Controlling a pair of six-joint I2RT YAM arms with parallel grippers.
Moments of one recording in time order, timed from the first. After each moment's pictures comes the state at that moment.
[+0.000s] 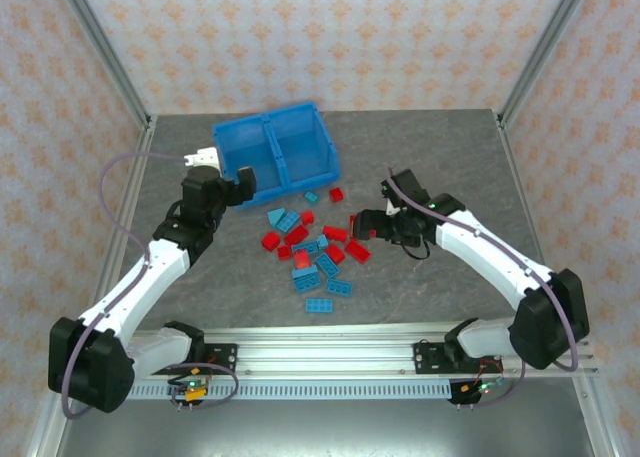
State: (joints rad) left arm -0.28 1.11 0.81 -0.18 -0.28 -0.36; right arm 0.54 1.34 1.03 -0.81 -0.14 0.57
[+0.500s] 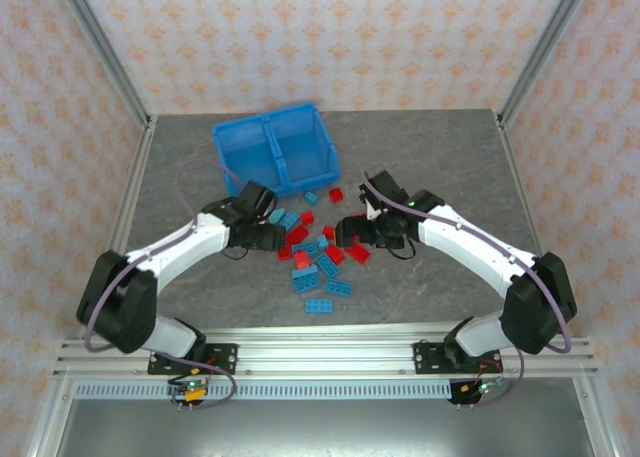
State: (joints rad) left arm -0.45 1.47 0.93 -0.68 -0.07 -0.40; right arm 0.65 1.42 1.10 -0.83 -0.17 0.56
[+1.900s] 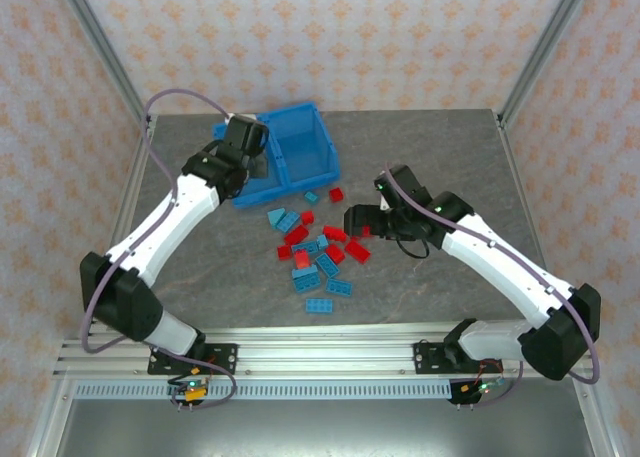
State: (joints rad) left arm -0.35 1.55 1.44 -0.69 -0.40 -0.33; right arm 0.65 1.25 1.15 -0.89 -0.07 0.62
